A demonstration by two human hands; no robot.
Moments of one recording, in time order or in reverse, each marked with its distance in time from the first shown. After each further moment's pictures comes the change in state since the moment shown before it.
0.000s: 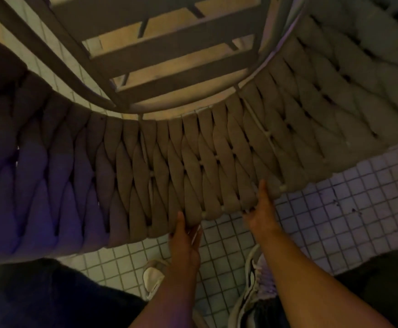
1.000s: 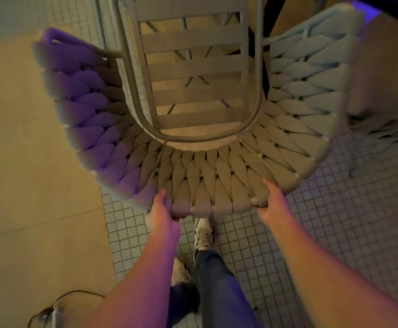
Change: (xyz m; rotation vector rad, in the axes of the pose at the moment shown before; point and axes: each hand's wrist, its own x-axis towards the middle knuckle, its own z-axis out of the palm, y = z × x) left_hand -0.295 0.335 0.116 -0.122 0.028 0.057; right_hand -0.293 -0.259 0.222 -0.016 0.075 -0.004
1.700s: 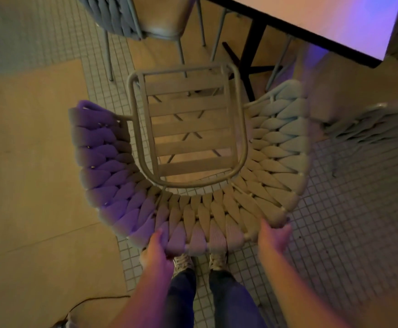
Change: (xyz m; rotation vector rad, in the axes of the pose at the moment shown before) left_hand -0.081 0.029 -0.113 0.110 0.099 -0.029; right_hand -0.138 0.061 -0.048 -0.382 0.384 -0.486
